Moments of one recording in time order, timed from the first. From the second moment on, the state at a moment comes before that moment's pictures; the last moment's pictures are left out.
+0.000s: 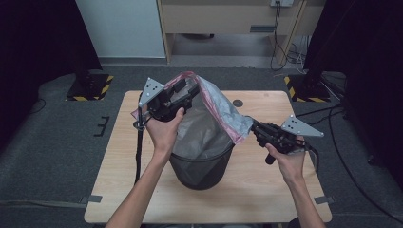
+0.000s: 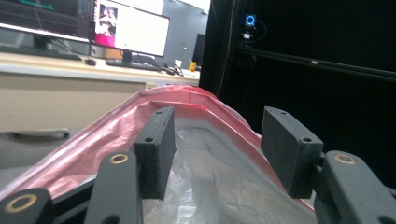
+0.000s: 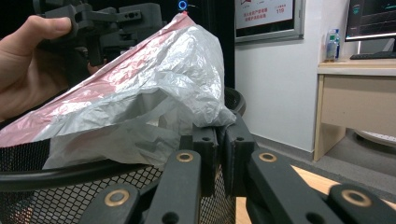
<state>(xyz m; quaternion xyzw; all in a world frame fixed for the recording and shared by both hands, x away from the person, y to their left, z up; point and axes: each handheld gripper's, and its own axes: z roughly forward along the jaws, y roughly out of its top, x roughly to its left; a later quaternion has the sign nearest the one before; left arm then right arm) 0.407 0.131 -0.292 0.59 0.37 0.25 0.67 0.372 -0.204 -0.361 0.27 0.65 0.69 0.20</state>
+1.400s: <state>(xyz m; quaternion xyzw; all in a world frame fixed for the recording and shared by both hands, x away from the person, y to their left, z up) 0.410 0.115 -0.292 0.65 0.36 0.20 0.63 0.373 -0.205 -0.364 0.27 0.65 0.69 0.19</state>
